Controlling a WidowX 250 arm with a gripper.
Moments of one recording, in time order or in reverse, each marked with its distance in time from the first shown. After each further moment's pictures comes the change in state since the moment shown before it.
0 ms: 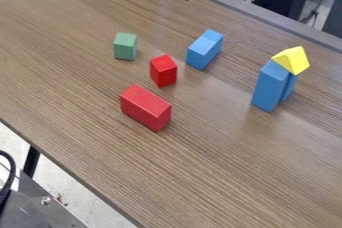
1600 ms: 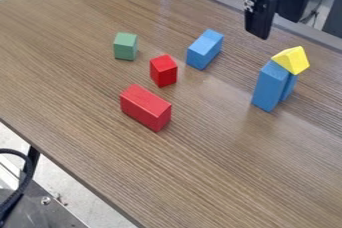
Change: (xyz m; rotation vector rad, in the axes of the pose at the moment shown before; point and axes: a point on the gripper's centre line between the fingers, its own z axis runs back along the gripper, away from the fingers) arm -0.064 -0.062 -0.028 -0.050 0.038 0.293
